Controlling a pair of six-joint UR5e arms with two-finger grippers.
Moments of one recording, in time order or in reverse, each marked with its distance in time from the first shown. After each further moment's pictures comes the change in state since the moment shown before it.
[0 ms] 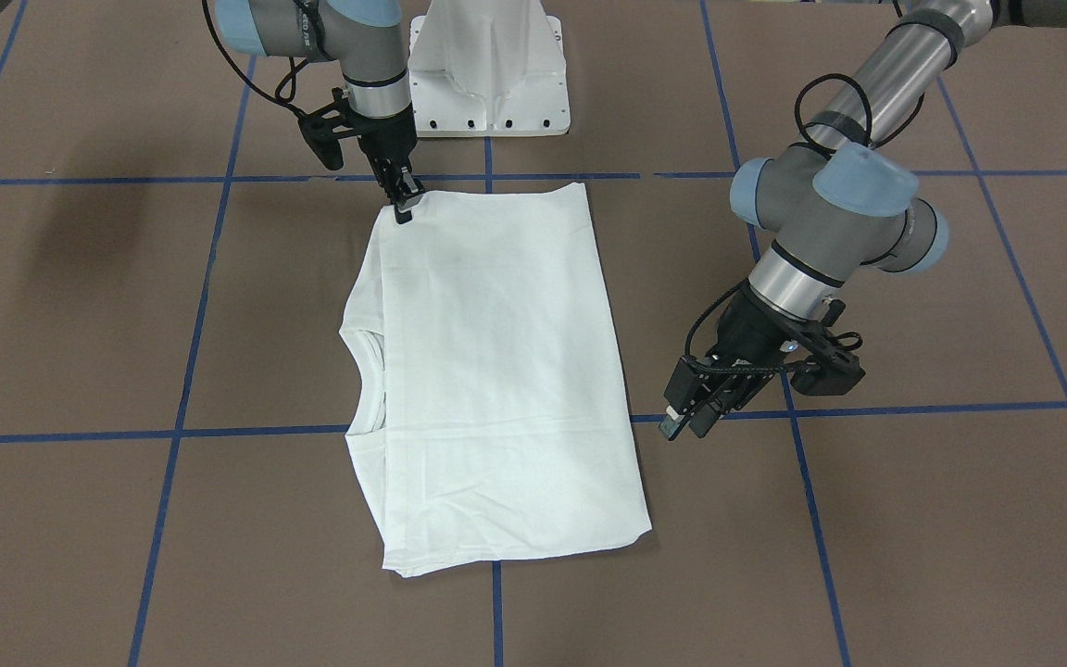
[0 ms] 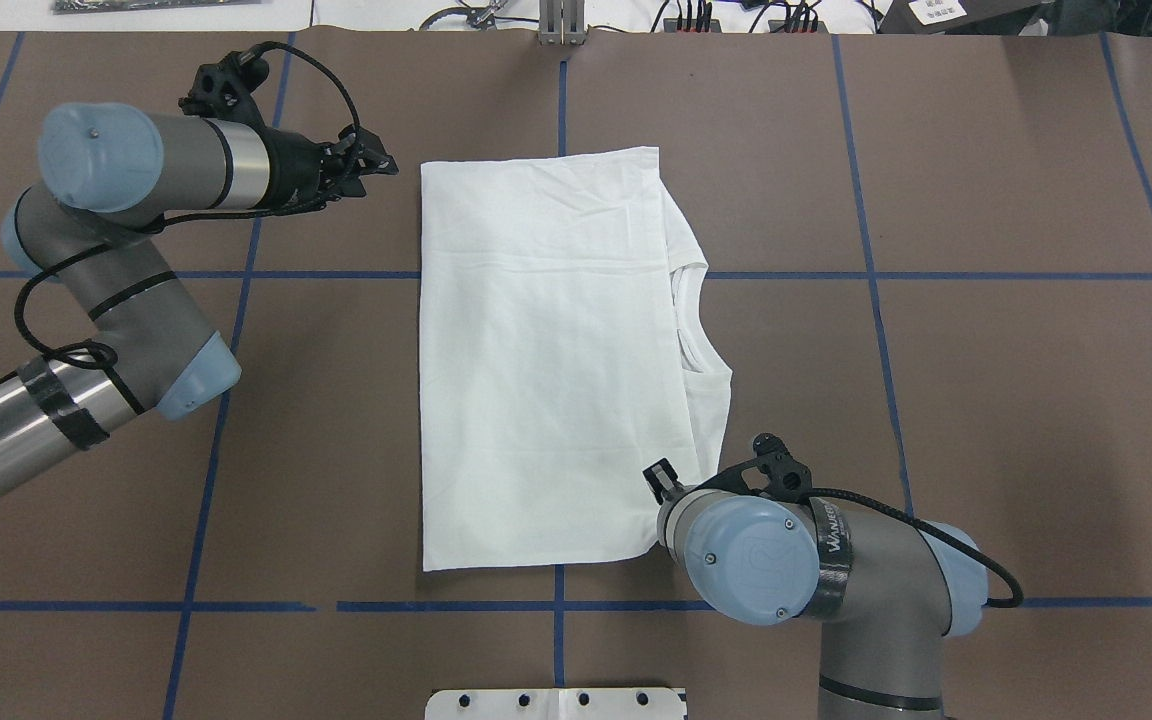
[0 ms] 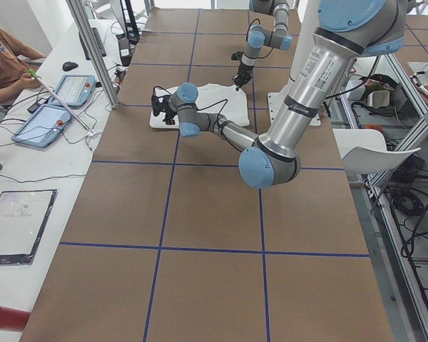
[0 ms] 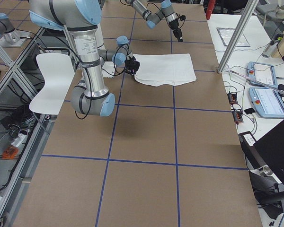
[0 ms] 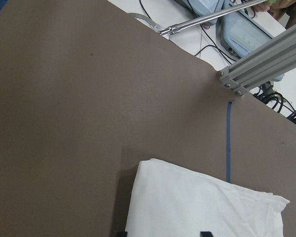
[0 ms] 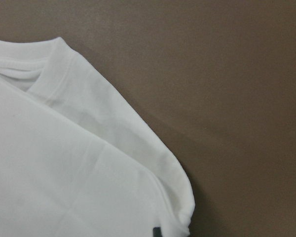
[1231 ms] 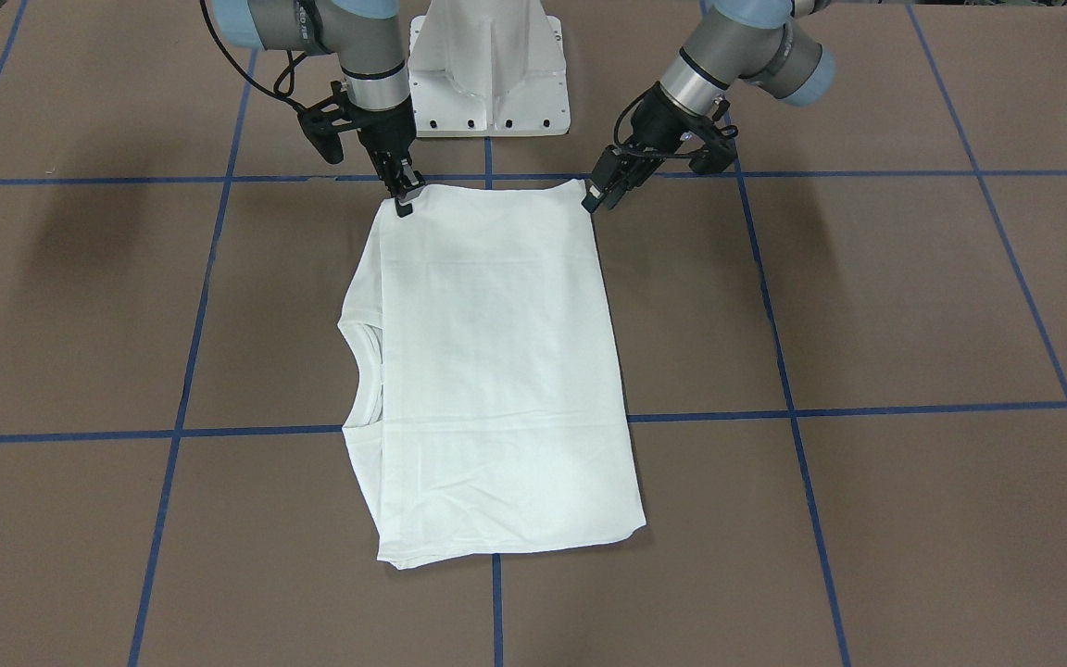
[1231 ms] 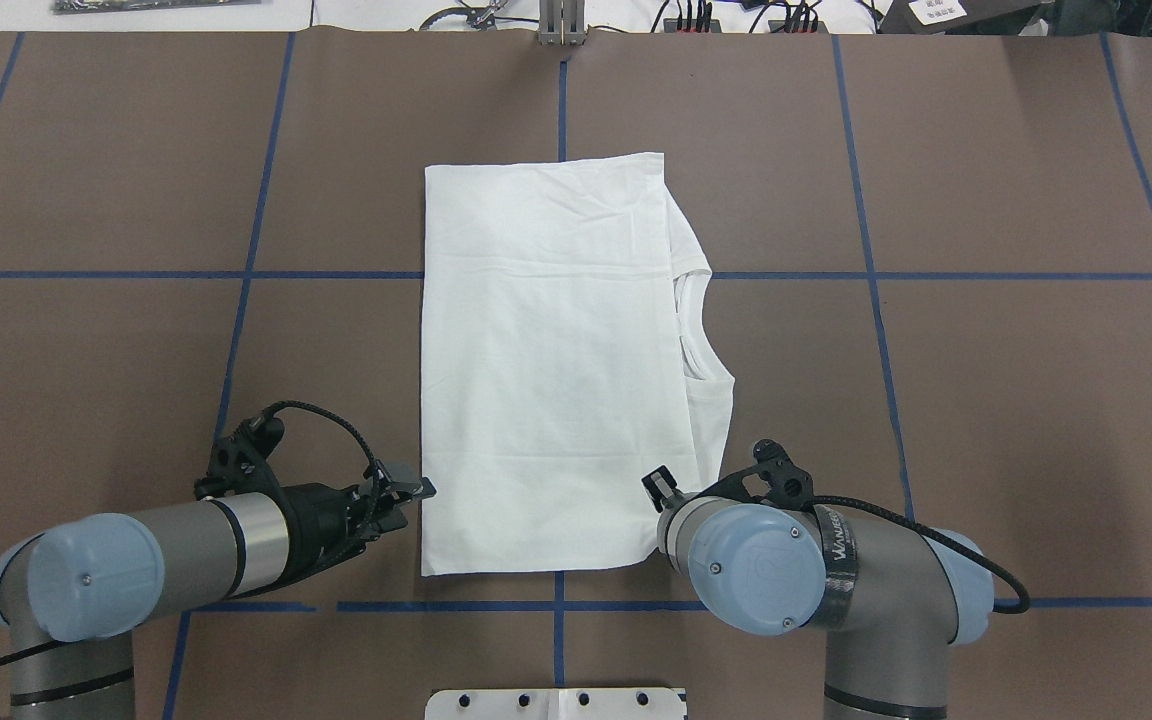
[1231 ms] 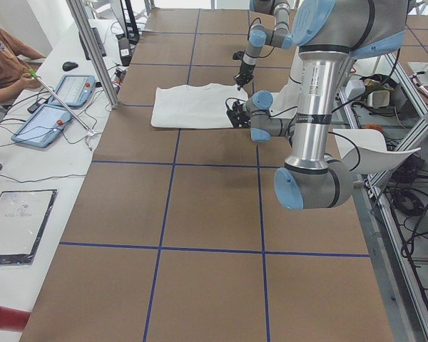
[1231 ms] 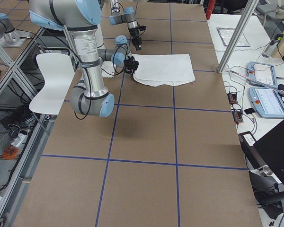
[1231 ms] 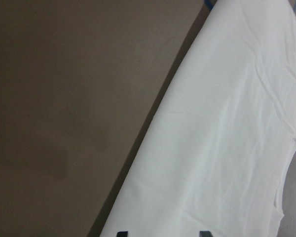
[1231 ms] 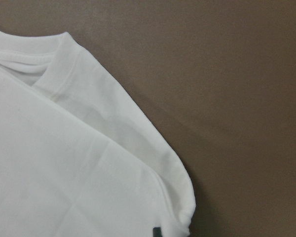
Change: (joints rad) left arm 0.577 0.356 -0.462 0.098 0.341 -0.481; right arm -0.008 -0.004 0.014 0.002 0.003 -0.006
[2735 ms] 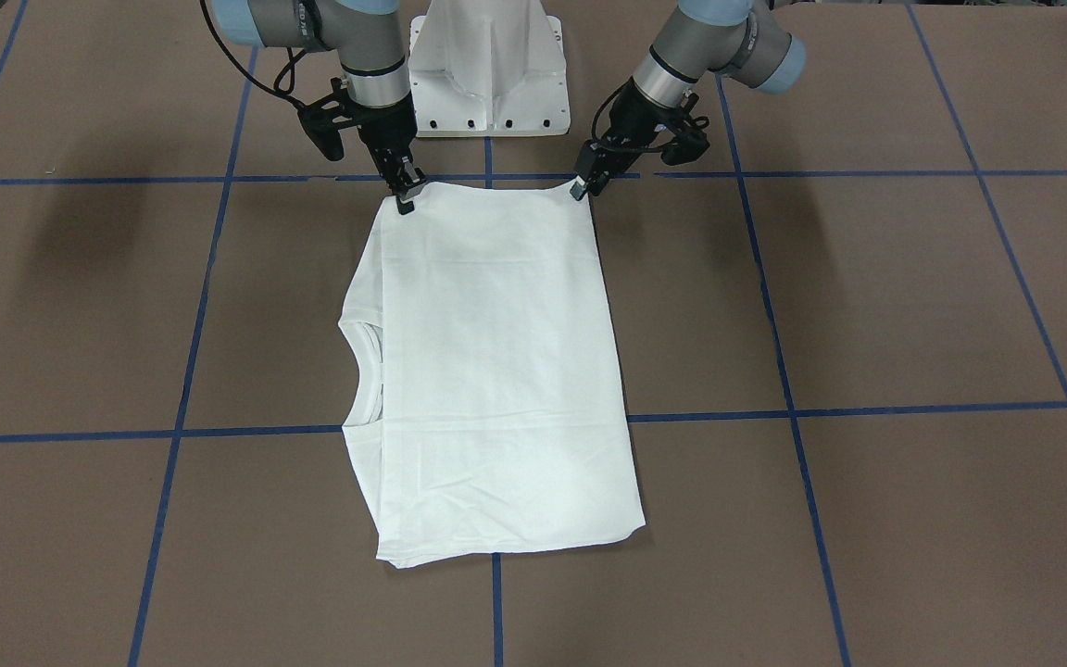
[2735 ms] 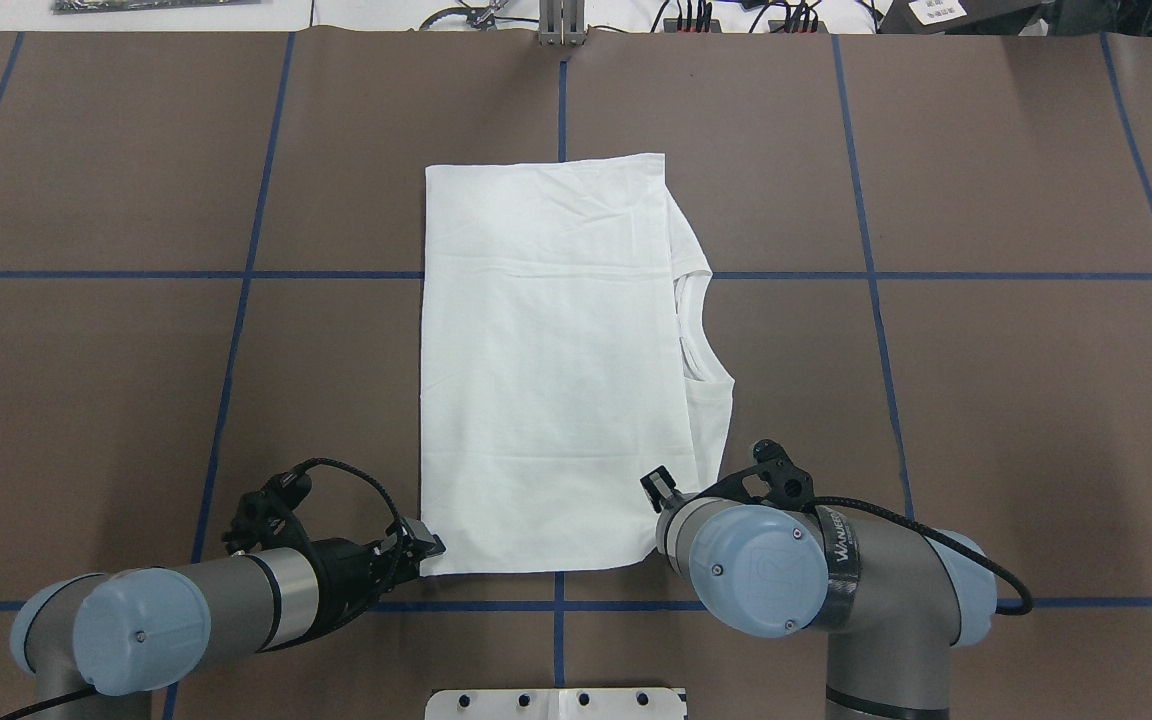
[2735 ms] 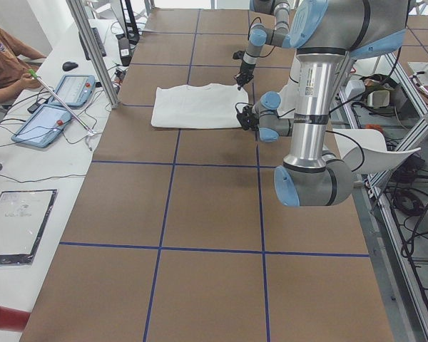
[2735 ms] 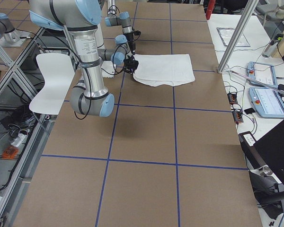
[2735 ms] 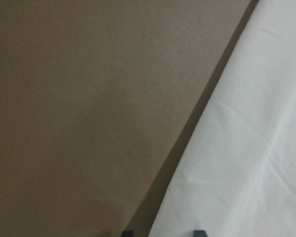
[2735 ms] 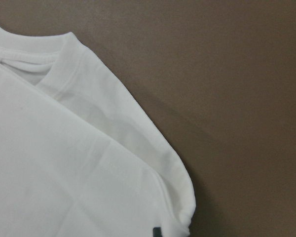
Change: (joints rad) left arm 0.078 -0.010 0.017 0.058 0.021 -0.015; right arm -0.001 0.000 0.008 -0.001 -0.001 0.001
